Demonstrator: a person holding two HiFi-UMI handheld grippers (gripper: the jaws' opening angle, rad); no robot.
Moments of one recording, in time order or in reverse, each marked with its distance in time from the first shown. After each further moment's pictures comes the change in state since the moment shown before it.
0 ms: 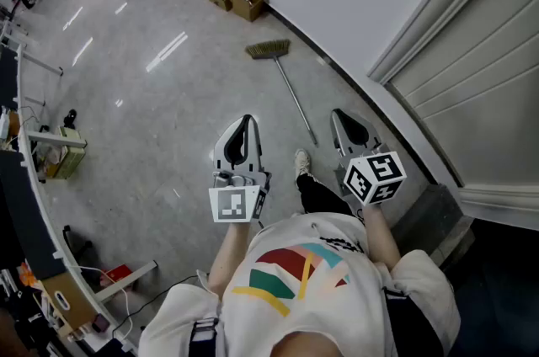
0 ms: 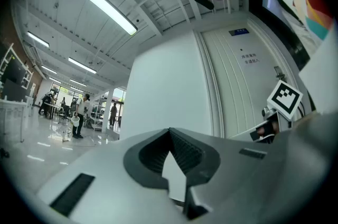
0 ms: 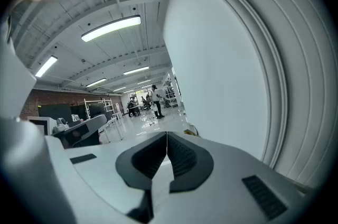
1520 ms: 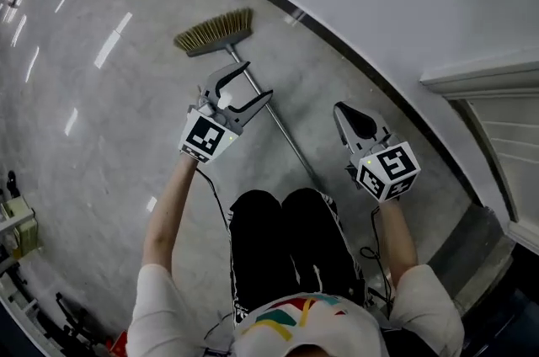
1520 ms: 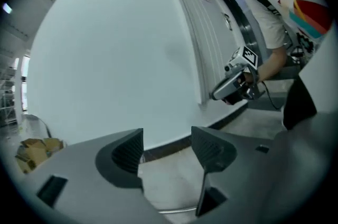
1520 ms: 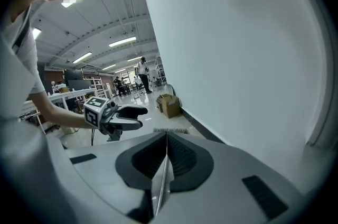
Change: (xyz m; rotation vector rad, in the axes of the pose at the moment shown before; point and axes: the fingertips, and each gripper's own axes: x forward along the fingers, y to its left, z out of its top) left arm 0.360 0.092 -0.714 0.227 0.336 -0.843; right arm 0.385 -0.373 -0.426 -0.037 0.196 -0.069
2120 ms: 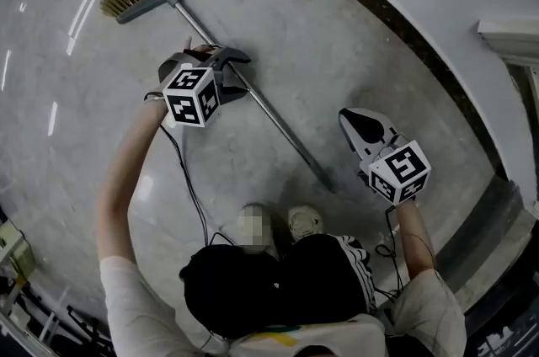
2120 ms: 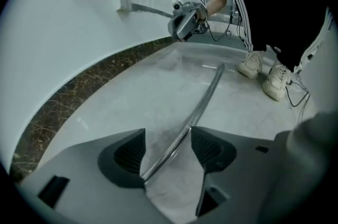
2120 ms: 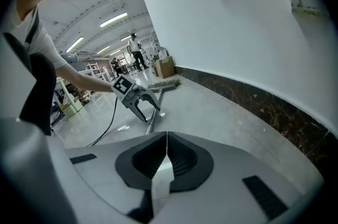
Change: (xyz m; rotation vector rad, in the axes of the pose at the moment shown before) left arm 0.084 -0.099 -0.313 0.441 0.555 -0.737; right arm 0.034 -0.052 -0.261 0.058 0.265 0.021
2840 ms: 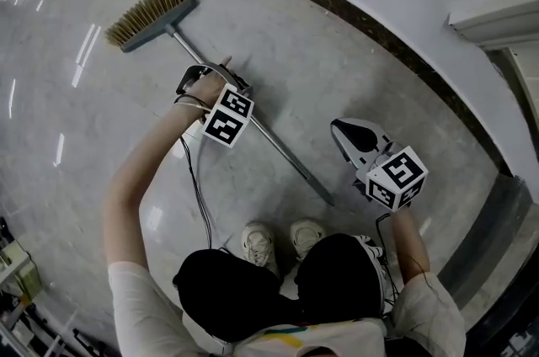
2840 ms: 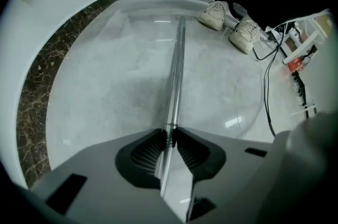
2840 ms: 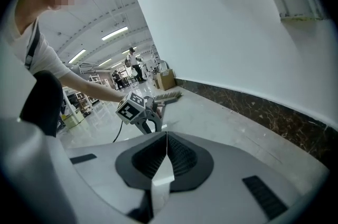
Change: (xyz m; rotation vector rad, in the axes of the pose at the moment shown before) left arm 0.031 -0.042 -0.017 0.462 0.478 -0.339; right arm -0.024 0.008 0.016 0.041 -0.129 0.019
